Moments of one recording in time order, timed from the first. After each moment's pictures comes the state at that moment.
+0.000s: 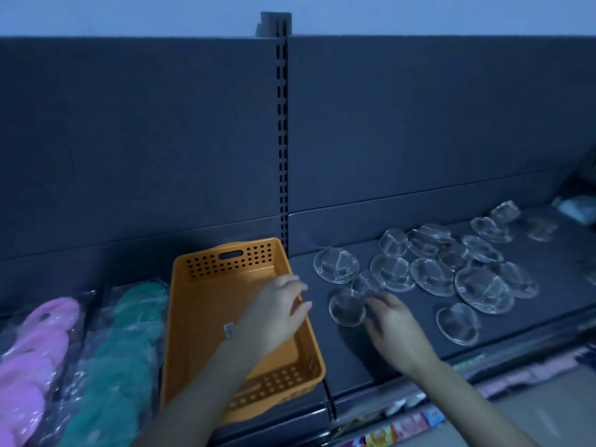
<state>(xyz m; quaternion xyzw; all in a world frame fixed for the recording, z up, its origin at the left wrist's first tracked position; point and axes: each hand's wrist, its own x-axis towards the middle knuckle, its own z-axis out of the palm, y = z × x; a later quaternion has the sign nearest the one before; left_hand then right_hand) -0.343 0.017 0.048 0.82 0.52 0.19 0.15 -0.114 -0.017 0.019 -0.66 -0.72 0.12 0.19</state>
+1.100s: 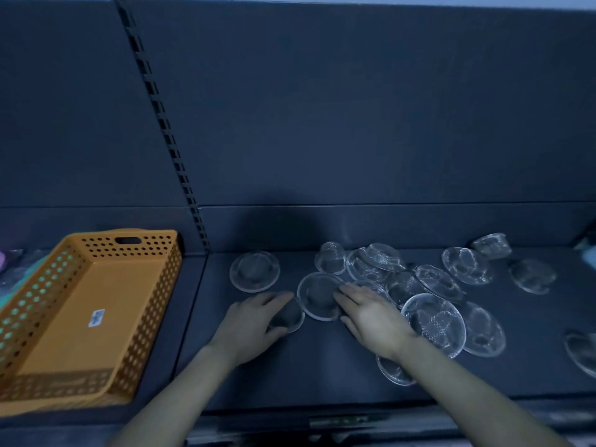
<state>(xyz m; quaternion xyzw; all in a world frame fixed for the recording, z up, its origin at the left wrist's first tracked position) -0.150 0.053 -0.018 0.78 0.61 0.08 0.14 0.109 0.105 -0.023 -0.42 -0.90 0.00 0.08</state>
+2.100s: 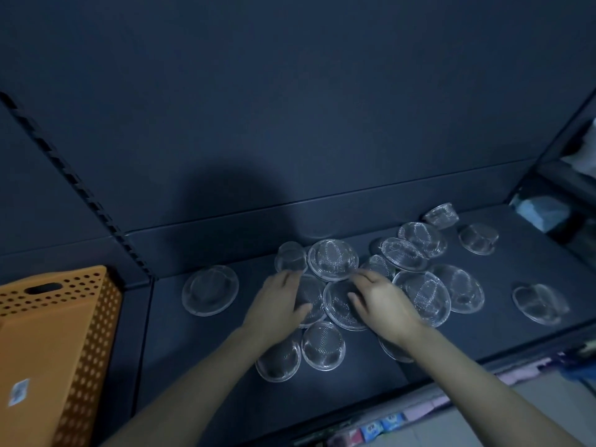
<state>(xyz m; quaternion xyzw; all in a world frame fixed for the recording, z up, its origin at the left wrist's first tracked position) -0.061 0.121 -0.008 0.81 0.55 0.14 0.18 0.157 0.107 -0.001 -0.60 -0.79 0.08 0.14</state>
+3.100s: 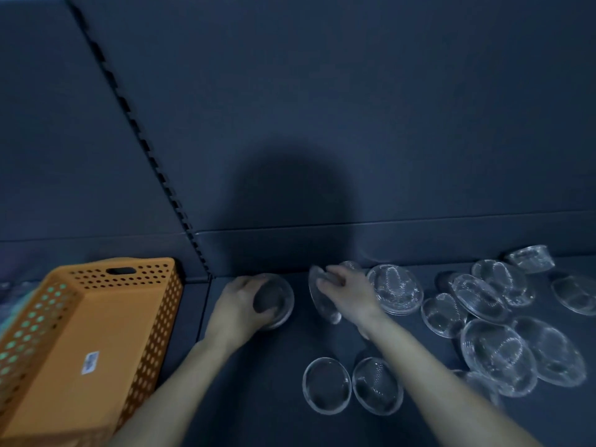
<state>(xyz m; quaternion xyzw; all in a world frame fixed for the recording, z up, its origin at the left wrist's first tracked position) -0.192 0.124 -0.007 0.65 0.70 0.21 0.19 0.012 0.167 0.023 -0.62 -0.60 0.43 0.28</state>
